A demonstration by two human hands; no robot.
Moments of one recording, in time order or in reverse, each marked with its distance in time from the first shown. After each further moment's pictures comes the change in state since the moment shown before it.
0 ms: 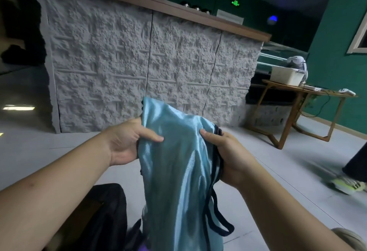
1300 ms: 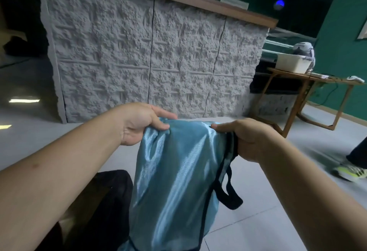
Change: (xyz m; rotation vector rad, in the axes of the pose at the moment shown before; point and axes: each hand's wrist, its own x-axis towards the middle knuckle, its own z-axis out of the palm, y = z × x) left_hand 0.001 0.014 0.011 0.220 0.152 -0.160; right_hand 0.005 -0.025 -0.019 -0.265 0.164 0.252
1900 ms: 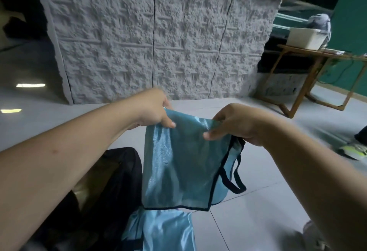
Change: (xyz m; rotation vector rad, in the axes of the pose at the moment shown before) left_hand 0.007 -0.032 0.000 0.833 0.078 0.152; right_hand -0.009 0.022 0.019 -0.769 -0.126 -0.102
